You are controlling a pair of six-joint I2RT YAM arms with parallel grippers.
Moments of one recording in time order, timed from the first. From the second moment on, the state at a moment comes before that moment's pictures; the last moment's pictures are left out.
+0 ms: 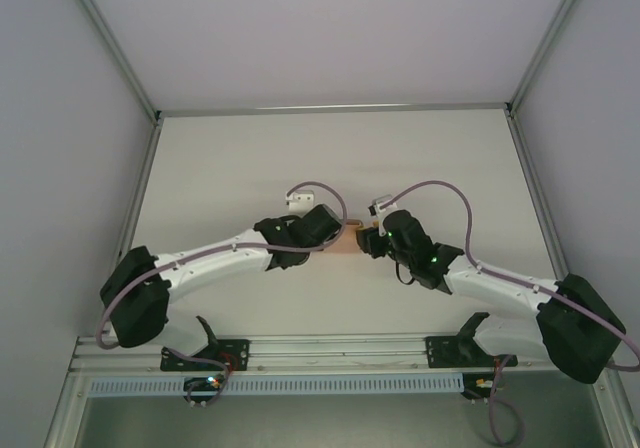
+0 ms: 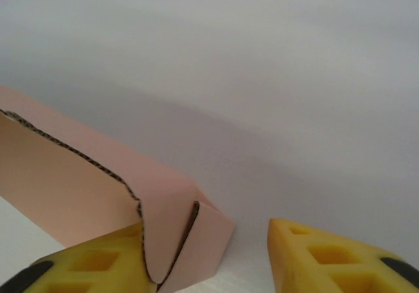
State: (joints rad) left arm -1.05 1.47 1.00 -0.61 -0.57 -0.86; right arm 0.71 1.18 0.53 0.05 0.16 0.31
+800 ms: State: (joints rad) left arm -1.05 1.47 1.00 -0.62 -0.57 -0.83; right arm 0.56 1.35 0.86 -0.14 0.10 0.40
